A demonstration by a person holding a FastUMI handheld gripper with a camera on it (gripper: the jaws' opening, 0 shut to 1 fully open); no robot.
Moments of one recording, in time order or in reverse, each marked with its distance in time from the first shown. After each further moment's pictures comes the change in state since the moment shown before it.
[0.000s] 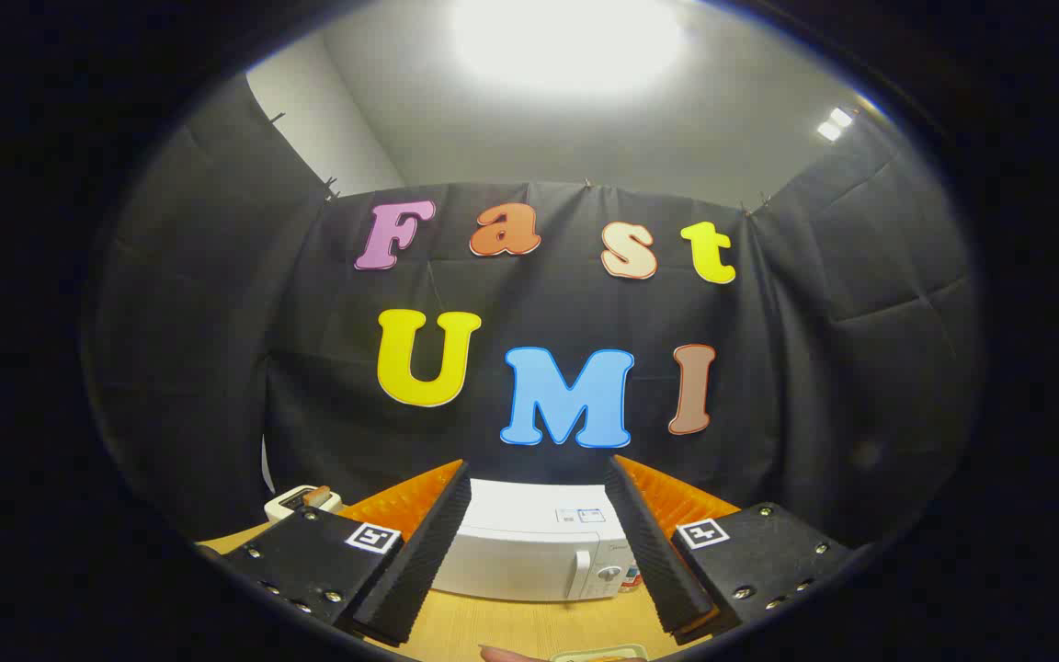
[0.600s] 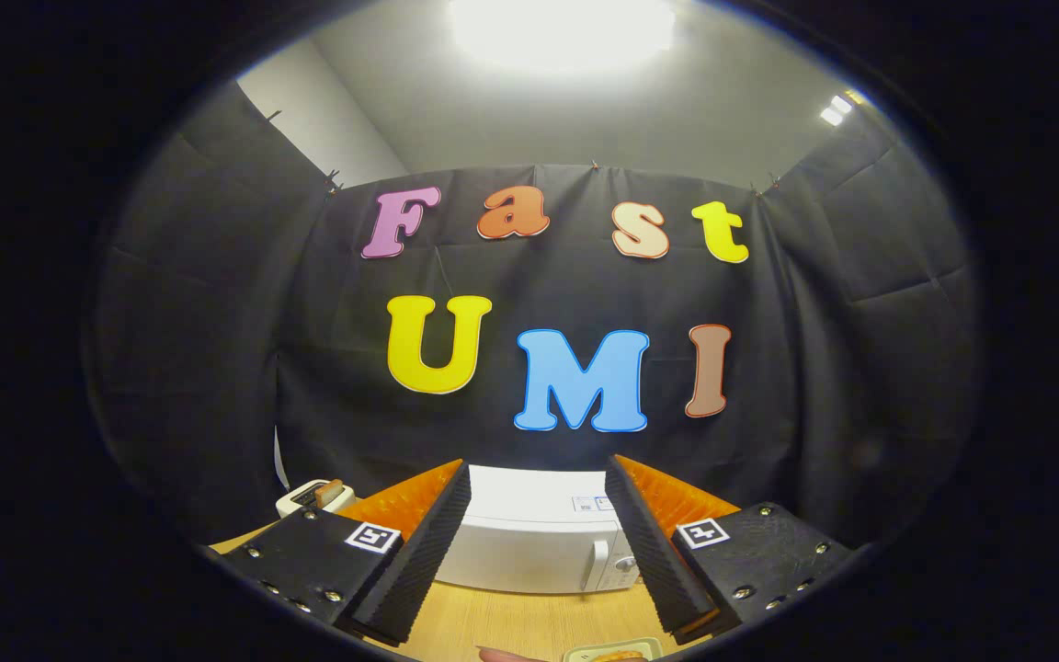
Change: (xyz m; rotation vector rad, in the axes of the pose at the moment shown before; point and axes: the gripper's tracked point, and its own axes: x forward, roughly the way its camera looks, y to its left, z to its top) arm 0.013 0.004 -0.014 0.040 0.049 0.023
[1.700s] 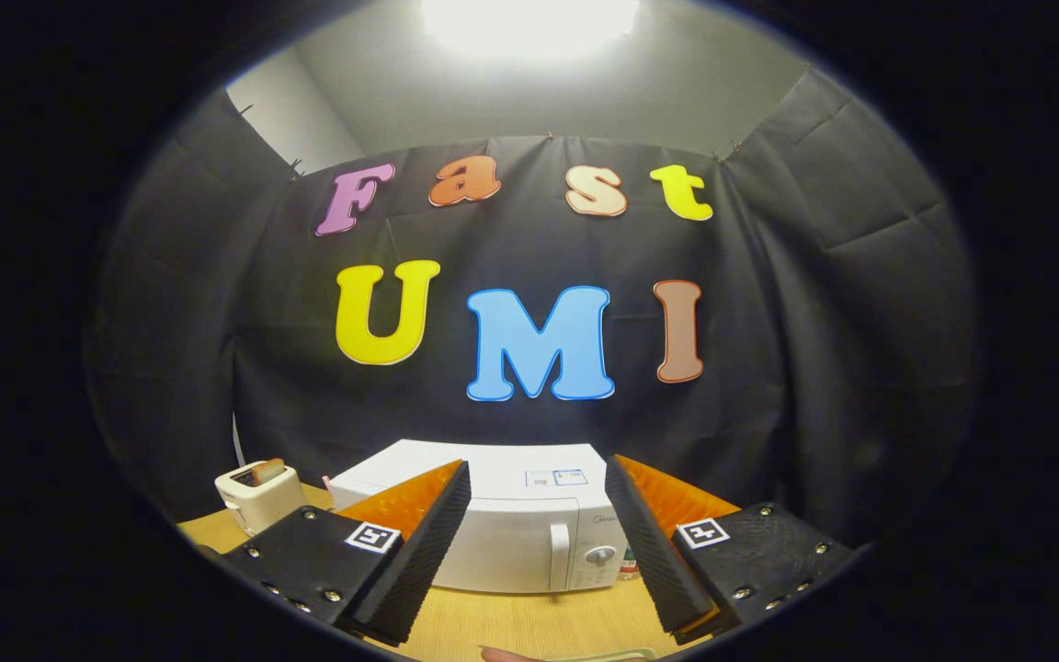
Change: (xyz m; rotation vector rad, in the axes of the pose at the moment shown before) arm 0.063 -0.072 -0.110 0.049 0.030 -0.071
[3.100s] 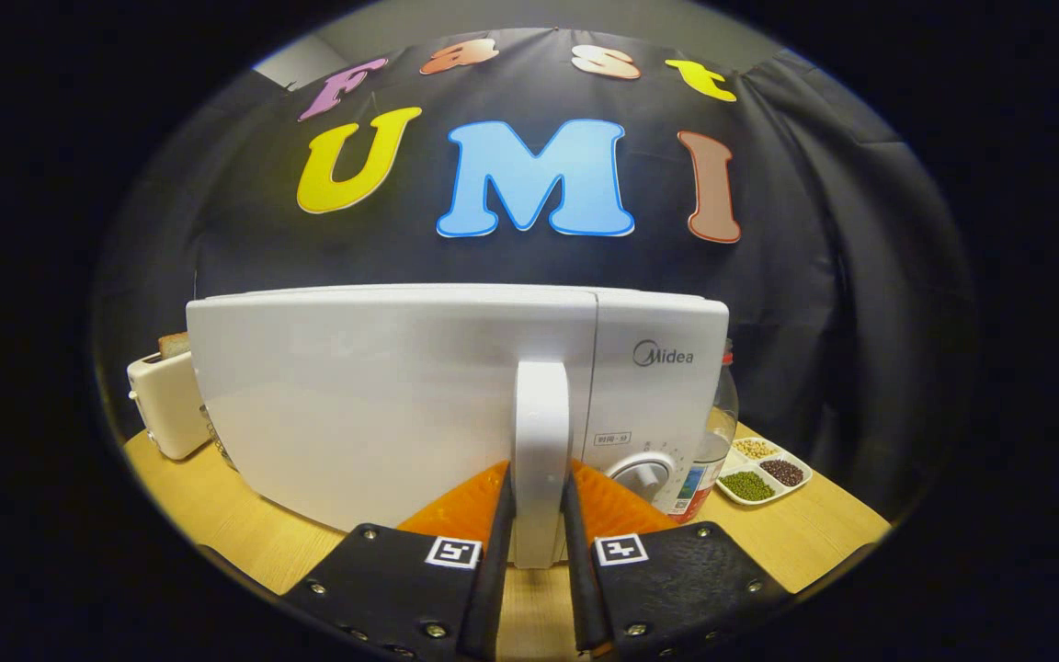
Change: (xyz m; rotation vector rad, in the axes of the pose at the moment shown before) arm 0.128 -0.029 -0.218 -0.033 0.268 0.017
